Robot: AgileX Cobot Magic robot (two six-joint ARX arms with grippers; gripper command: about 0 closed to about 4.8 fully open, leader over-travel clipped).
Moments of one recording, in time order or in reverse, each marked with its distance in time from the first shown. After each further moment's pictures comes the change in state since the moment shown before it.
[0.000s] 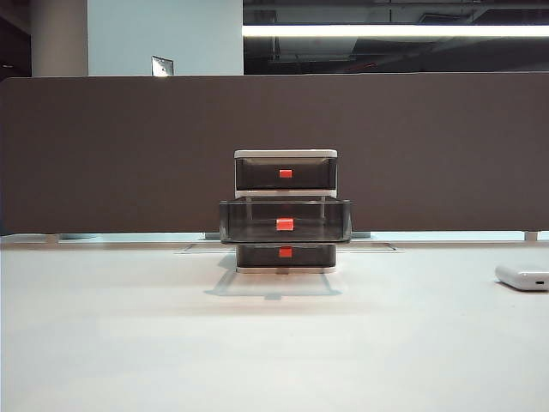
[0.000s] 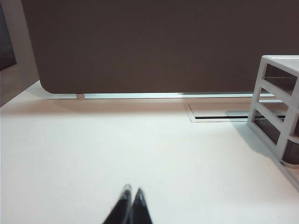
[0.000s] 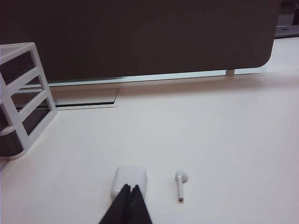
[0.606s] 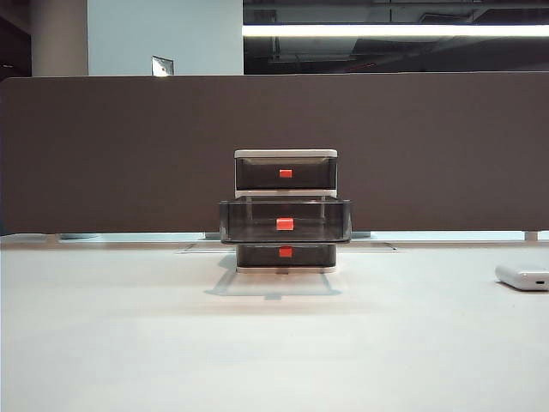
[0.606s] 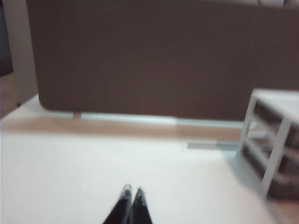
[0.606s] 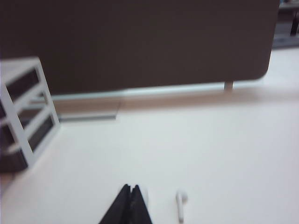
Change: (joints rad) left arm 0.000 0.001 0.060 0.026 0.000 -0.084; right arm 0.000 0.000 0.049 -0.015 0.000 0.000
